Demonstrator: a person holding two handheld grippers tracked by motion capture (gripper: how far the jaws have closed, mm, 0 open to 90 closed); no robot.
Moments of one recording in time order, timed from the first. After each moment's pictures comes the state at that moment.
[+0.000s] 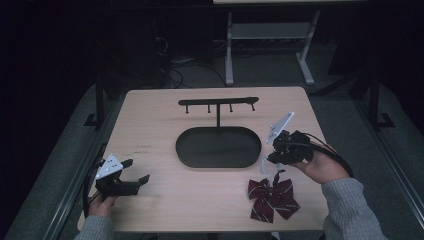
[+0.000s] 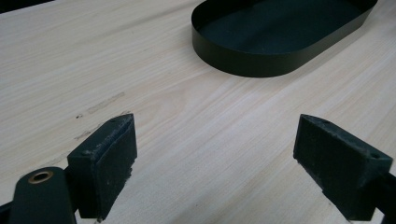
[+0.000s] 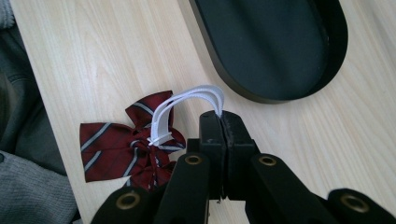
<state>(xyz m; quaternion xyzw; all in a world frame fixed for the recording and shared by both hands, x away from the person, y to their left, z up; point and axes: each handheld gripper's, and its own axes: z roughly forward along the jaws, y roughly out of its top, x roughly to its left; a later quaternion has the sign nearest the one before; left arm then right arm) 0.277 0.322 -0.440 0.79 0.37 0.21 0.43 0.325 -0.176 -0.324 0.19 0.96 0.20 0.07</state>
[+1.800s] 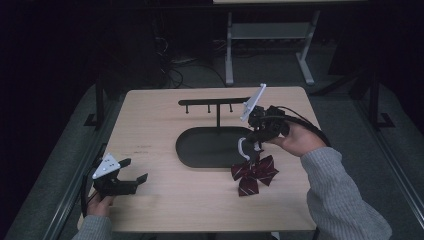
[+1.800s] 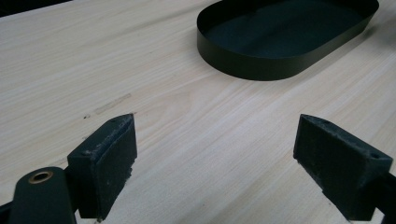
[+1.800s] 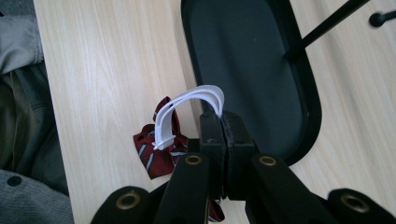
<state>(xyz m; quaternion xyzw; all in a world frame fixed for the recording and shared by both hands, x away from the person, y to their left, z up) 0.278 0.328 -0.439 0.79 0.37 0.22 0.44 0.363 -0.118 -0.274 0.13 0.97 0.21 0.06</state>
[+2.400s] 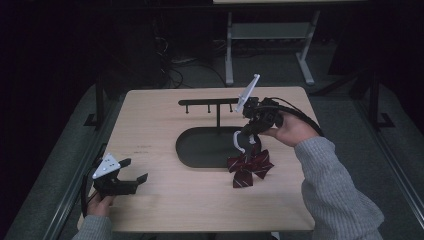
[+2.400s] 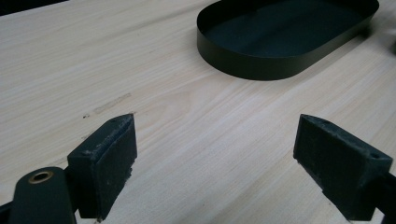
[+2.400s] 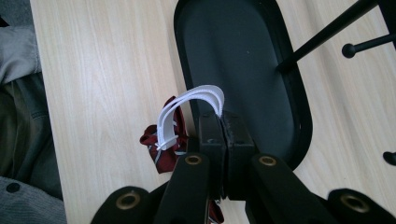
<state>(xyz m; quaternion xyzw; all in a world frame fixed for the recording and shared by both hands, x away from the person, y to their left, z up) 0.278 0.328 -0.439 0.79 0.37 0.21 0.44 0.384 -0.108 -0.268 0.12 0.97 0.21 0.05</state>
